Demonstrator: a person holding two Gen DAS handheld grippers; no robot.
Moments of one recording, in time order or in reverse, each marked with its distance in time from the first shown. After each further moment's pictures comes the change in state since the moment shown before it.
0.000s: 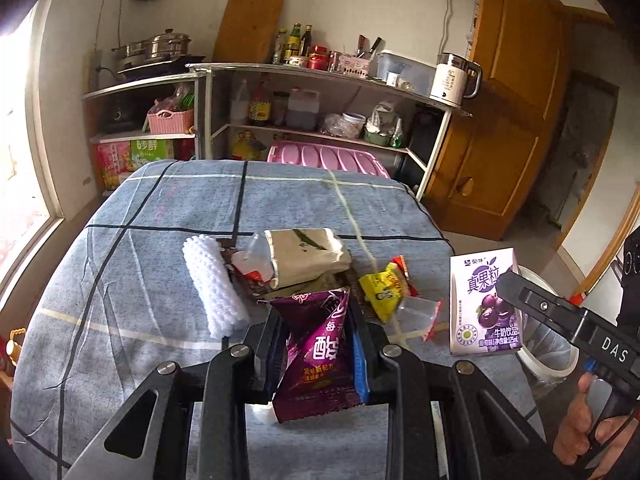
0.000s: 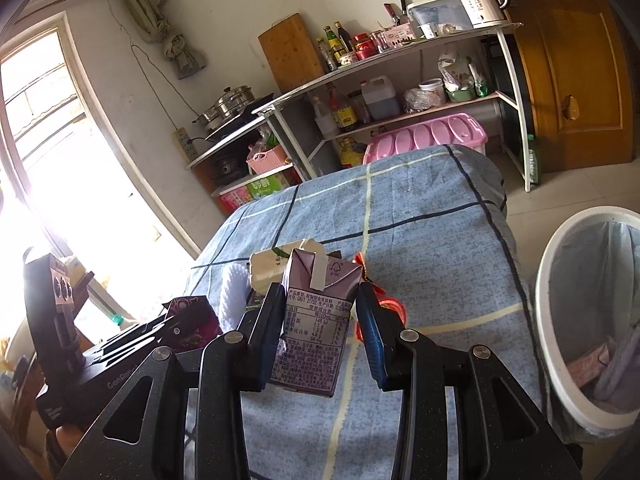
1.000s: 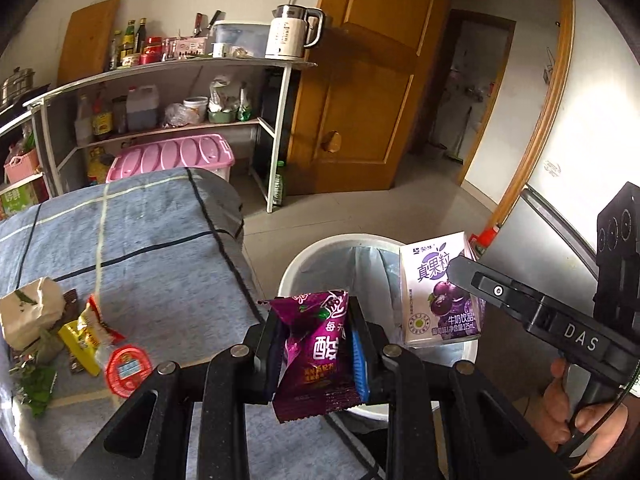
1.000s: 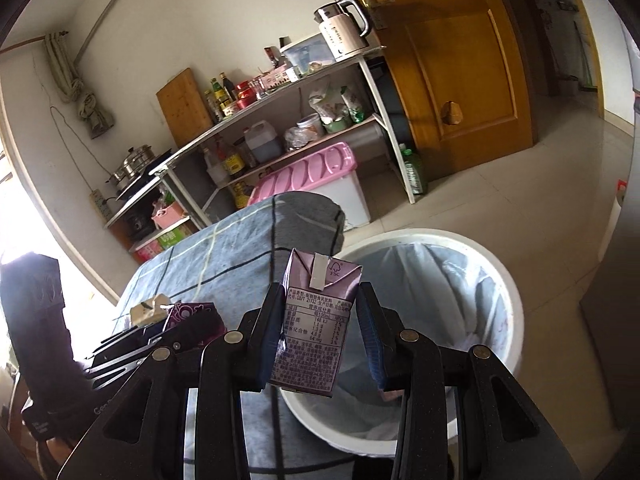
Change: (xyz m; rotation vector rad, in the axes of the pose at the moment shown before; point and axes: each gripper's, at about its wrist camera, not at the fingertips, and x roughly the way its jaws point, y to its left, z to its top) left arm 0.072 -0.242 0.001 0.273 0.110 -0.352; right arm -0.126 -0.169 0.020 0.154 -0.104 -0.315
